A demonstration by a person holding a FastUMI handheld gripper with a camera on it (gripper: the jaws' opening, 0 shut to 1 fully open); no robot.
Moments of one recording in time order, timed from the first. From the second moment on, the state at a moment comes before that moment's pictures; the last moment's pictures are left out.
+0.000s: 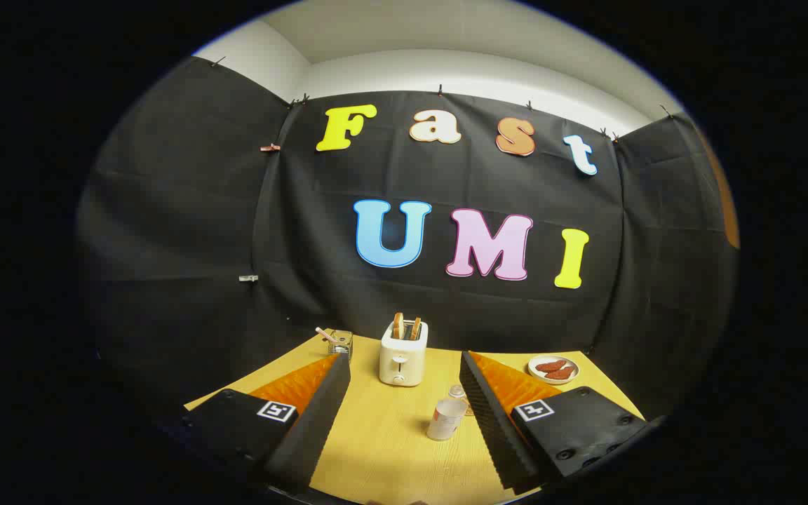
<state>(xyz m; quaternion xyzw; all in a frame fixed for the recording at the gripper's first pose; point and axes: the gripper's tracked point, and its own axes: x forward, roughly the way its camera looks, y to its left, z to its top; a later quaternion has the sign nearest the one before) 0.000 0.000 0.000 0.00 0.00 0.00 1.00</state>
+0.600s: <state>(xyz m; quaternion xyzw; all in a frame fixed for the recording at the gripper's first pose) 0.024 -0.003 -0.013 -0.02 0.00 0.01 1.00</state>
